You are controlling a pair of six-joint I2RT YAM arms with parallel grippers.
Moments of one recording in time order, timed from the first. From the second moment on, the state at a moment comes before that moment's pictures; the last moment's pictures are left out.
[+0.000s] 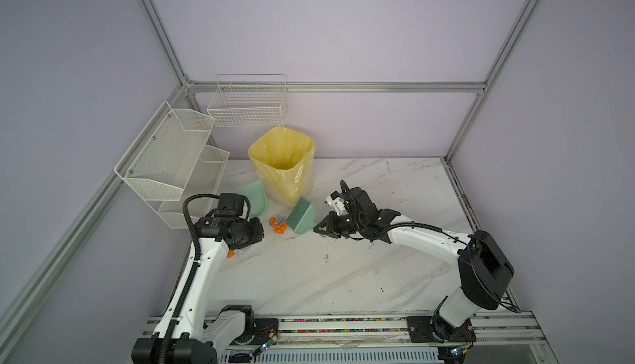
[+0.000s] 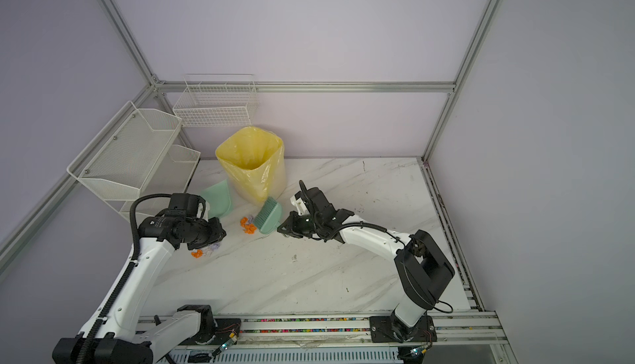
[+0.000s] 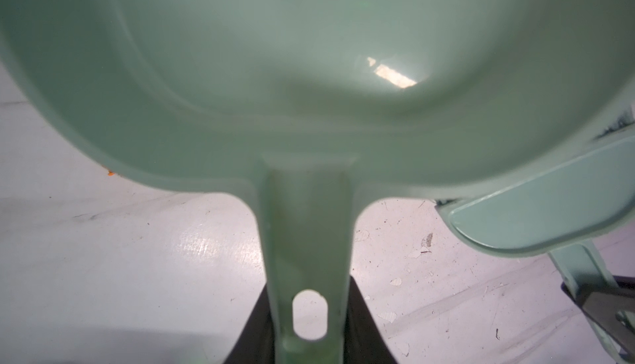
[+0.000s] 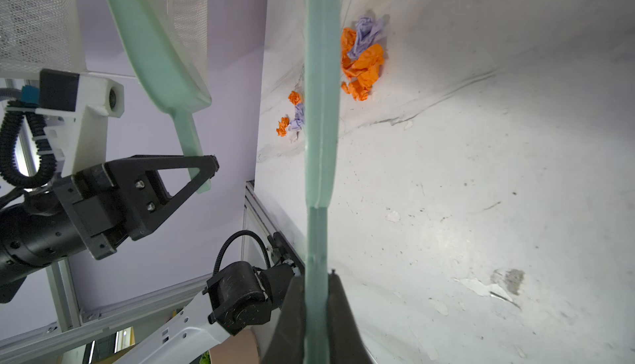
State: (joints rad) left arm -0.01 1.07 1.04 -1.08 0.11 -0.40; right arm 0.83 1.65 1.14 -0.12 -0.54 0.97
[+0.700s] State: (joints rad) left arm 0.00 1.05 0.95 -1.06 0.06 -0.48; right arm 0.94 2.06 1.48 -0.09 -0.50 1.05
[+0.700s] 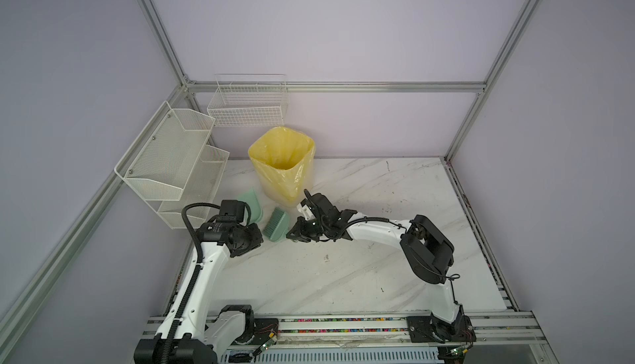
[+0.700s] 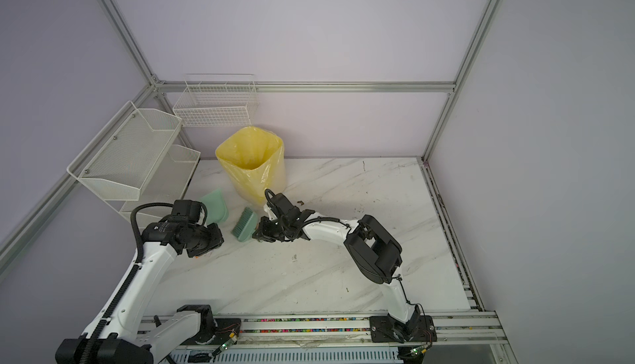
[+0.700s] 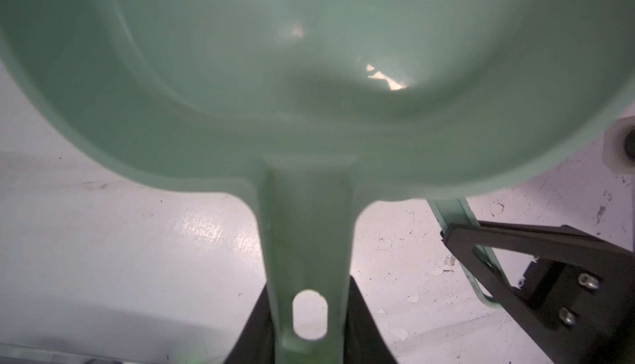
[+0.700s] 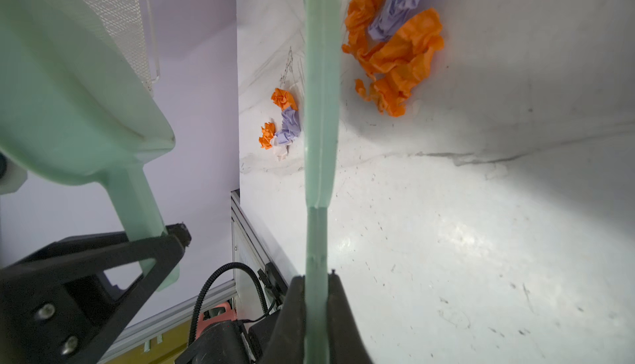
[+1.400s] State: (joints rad) left arm 0.00 1.05 0.92 -1.03 0.10 -0.48; right arm 0.76 2.09 1.36 0.02 -0.61 1.11
